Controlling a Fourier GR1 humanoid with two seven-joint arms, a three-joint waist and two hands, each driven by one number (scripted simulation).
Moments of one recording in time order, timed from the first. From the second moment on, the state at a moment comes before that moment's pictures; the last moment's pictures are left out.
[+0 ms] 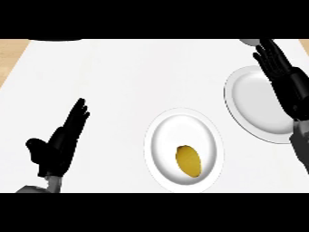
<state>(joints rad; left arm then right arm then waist) -0.03 0.31 -0.30 -1.57 0.25 0.28 0.06 -0.40 -0.47 0.11 -1.44 -0.30 0.02 -0.05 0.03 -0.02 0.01</state>
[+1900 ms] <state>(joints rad) -0.05 0.38 -0.13 -1.34 0.22 0.11 -0.15 0.07 -0.22 0.78 -1.89 0.89 -0.29 0.73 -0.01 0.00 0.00</state>
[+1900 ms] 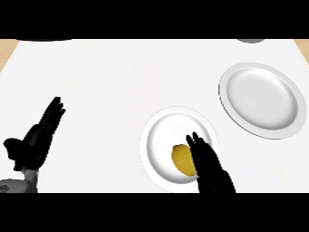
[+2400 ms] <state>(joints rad) -0.03 0.35 -0.11 -1.38 0.19 0.08 -0.14 0.02 -0.16 0.74 -1.93 0.91 -0.02 0.95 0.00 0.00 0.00</state>
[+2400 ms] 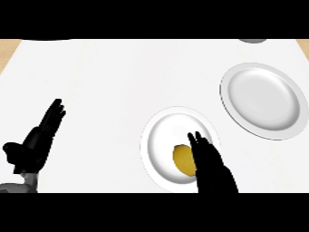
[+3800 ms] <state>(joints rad) -0.07 0.27 0.01 -1.33 0.08 -0.01 -0.13 -0.08 -0.05 0.53 -1.47 0.91 0.03 0.67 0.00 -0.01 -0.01</state>
